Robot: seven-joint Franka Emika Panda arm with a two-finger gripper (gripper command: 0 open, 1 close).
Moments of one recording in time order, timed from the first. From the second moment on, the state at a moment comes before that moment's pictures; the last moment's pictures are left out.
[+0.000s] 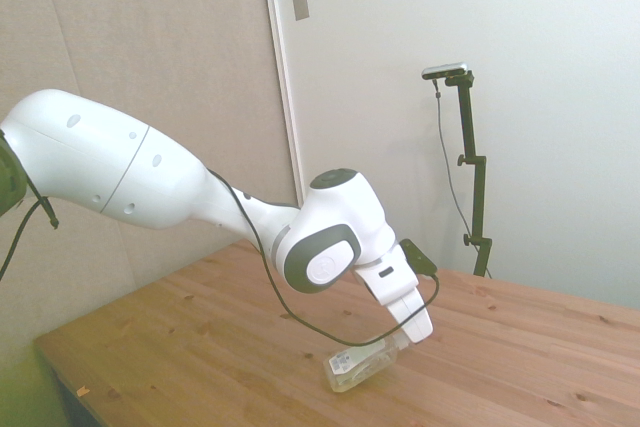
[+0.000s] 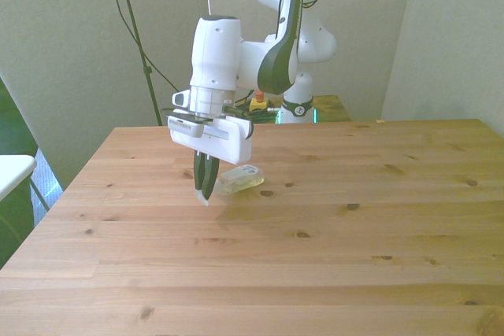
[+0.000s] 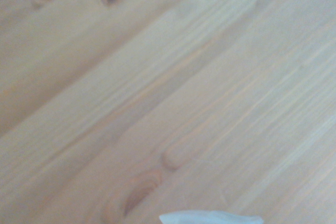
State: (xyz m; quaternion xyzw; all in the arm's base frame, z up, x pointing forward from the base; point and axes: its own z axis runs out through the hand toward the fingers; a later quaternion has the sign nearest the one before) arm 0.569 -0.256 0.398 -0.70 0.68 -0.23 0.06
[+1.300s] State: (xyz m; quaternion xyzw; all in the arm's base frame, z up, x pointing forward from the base) arm 0.610 -0.132 0.427 -0.49 0.69 -0.53 -0.06
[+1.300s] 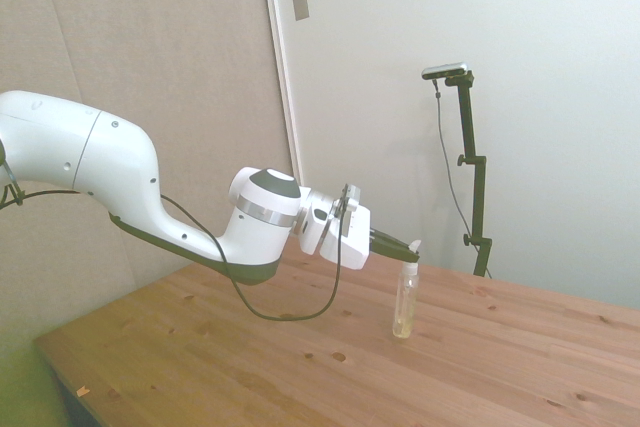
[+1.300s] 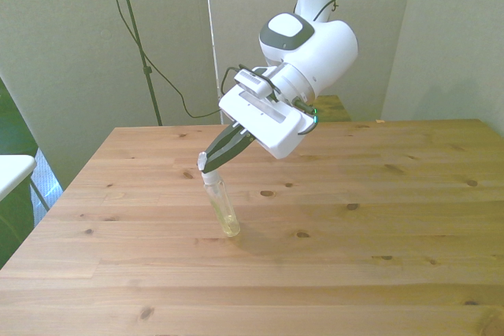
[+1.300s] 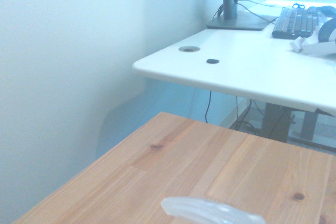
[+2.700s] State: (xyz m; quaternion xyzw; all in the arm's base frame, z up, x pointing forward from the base) arm 0.606 -0.084 0.426 -0.54 0.68 -0.49 -0.05
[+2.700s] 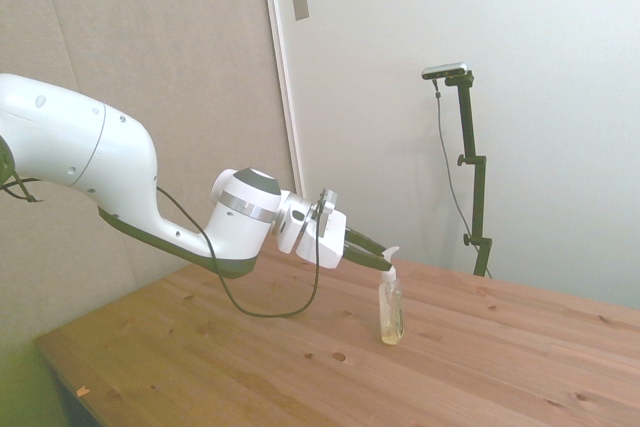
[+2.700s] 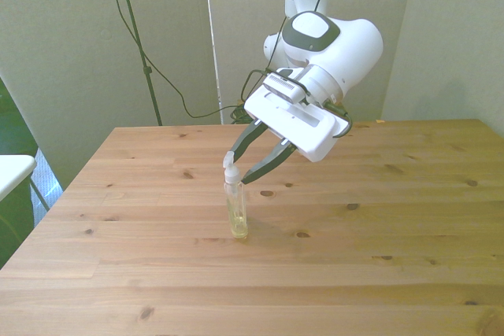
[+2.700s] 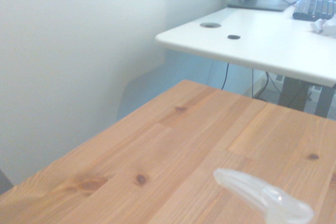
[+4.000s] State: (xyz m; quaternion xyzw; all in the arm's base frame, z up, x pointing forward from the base) arm 0.511 -0.042 0.468 -0.89 0.44 -0.11 0.00
